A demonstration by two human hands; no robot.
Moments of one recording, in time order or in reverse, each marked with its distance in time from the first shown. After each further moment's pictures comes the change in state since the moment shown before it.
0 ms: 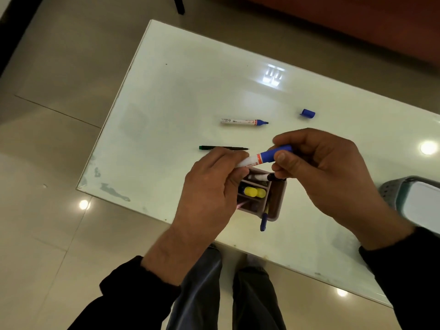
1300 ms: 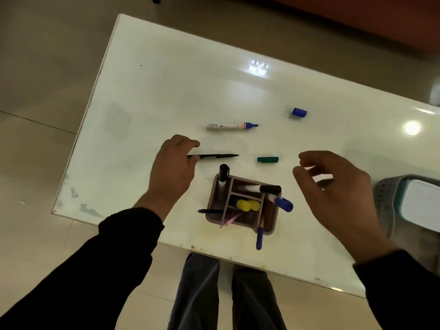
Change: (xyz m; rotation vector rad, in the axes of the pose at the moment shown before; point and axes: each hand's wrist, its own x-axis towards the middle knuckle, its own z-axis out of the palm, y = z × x) left_hand 0.071 -0.136 0.029 0.280 -0.158 -0.177; right_hand 0.009 0.078 -0.011 -0.394 0.371 0.042
